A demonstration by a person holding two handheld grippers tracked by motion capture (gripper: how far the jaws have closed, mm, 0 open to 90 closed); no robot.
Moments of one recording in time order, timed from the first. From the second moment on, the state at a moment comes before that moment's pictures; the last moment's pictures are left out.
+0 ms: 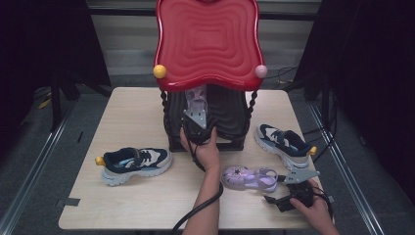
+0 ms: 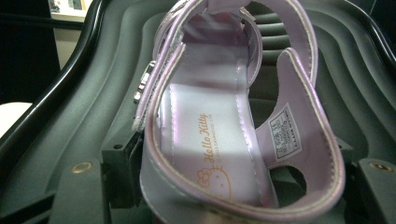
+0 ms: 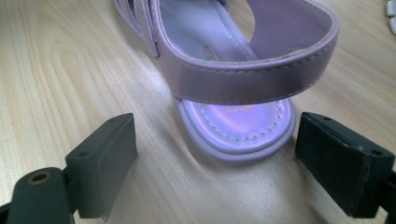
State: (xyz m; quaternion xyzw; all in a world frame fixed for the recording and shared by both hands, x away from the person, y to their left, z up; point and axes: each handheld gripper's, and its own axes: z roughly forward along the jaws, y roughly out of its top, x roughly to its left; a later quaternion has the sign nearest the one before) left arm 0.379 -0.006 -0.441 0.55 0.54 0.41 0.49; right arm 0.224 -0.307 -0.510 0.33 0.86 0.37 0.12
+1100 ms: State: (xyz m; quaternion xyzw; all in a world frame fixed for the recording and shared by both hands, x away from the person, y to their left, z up) left arm 0.359 0.019 -0.434 0.59 0.49 0.38 0.51; right arm 0.224 -0.308 -0.510 0.33 0.86 0.37 0.12
